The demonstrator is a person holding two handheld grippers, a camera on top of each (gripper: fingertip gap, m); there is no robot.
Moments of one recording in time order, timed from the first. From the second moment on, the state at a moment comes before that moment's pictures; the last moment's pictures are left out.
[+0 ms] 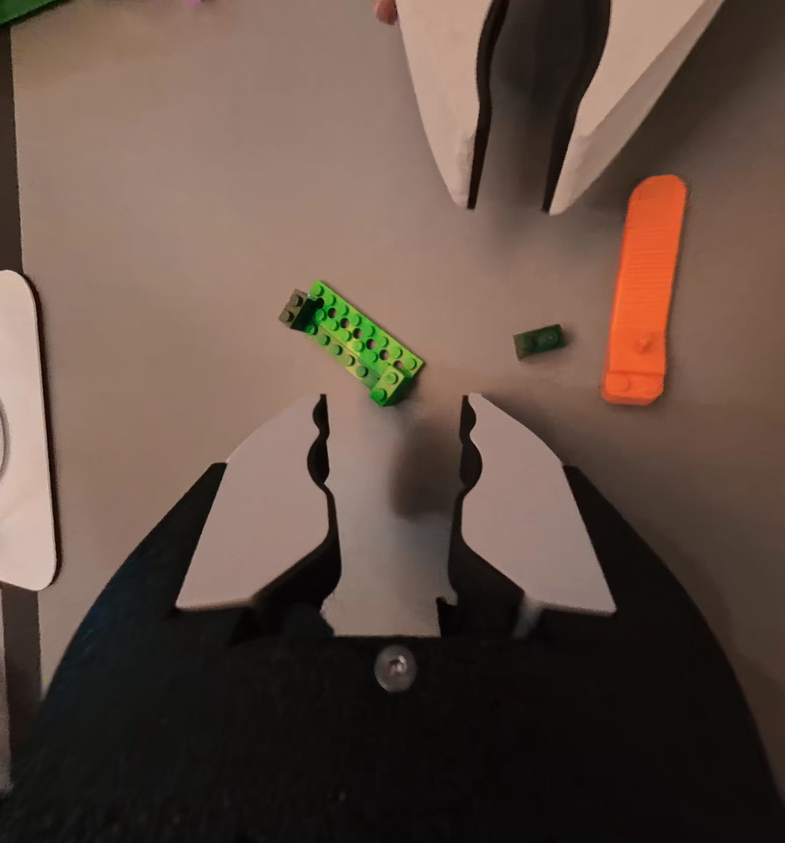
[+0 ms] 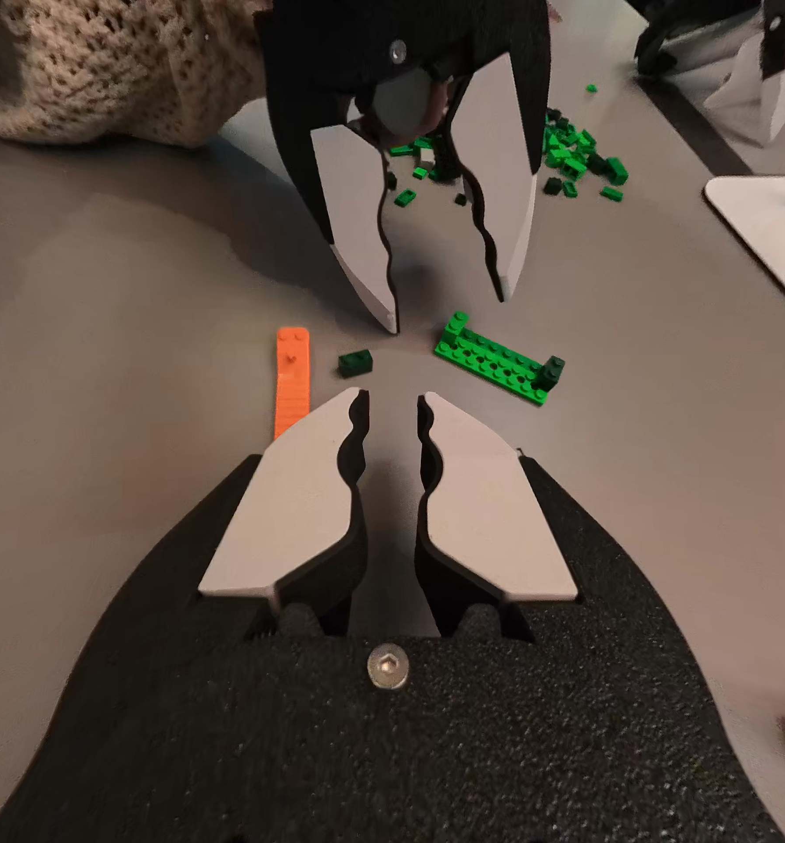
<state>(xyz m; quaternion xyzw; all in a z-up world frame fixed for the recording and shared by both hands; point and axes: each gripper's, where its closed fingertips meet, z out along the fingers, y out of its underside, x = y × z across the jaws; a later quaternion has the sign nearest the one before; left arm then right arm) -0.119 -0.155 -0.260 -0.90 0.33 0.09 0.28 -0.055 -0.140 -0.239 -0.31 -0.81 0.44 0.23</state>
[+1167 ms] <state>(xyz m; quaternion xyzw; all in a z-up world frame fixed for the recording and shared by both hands) -0.120 -0.161 -0.250 -0.87 0.28 -0.05 0.41 -0.048 -0.180 -0.254 -0.46 -0.79 0.35 0.22</state>
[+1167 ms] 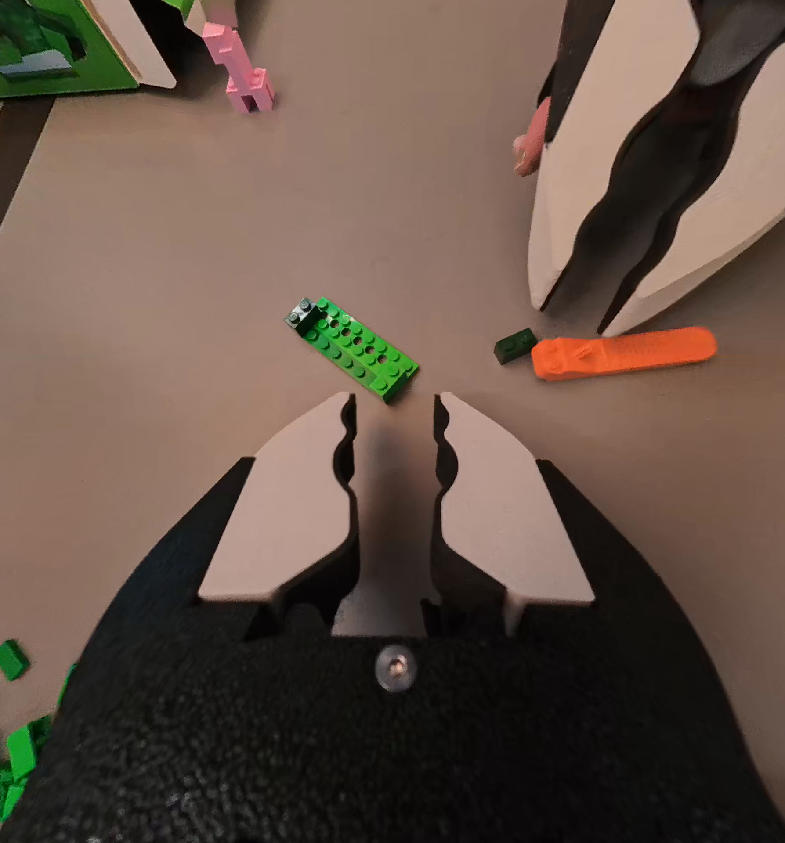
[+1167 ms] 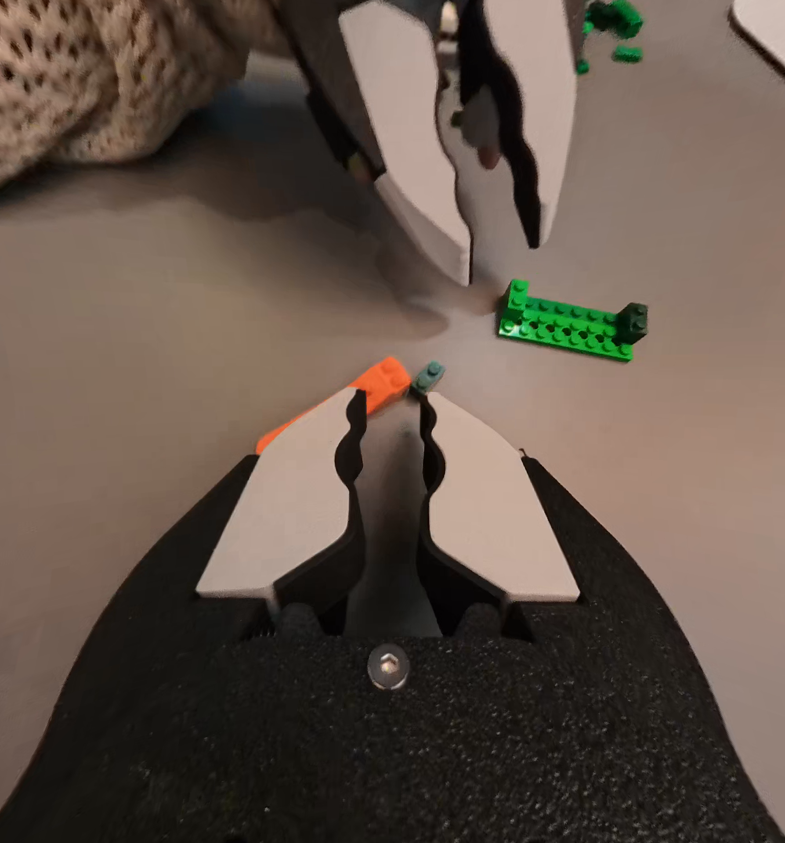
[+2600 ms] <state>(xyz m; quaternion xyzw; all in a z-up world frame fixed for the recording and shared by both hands) -0.114 -0.145 -0.263 -0.81 0.41 -0.07 0.42 -0.079 -0.136 -0.252 -0.41 -0.79 0.37 0.26</state>
